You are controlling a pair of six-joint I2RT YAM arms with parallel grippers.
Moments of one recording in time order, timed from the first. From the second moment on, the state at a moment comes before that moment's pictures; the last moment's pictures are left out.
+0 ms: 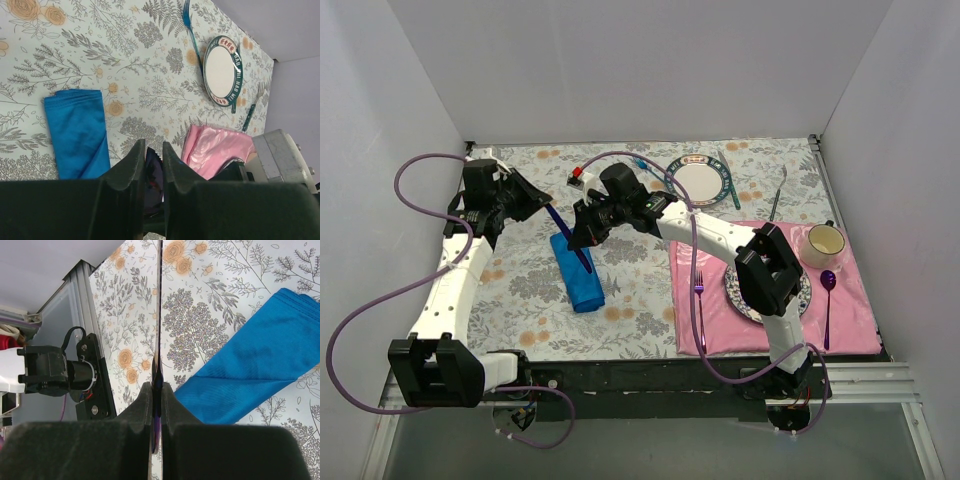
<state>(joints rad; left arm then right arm) -0.02 1.22 1.14 -0.48 0.26 -0.69 0.90 2.03 1.71 -0.21 -0.65 0.31</state>
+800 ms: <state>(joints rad) 0.01 1.70 1.47 -0.74 0.20 -0.52 0.73 1.85 1.51 -0.27 -0.67 0.12</state>
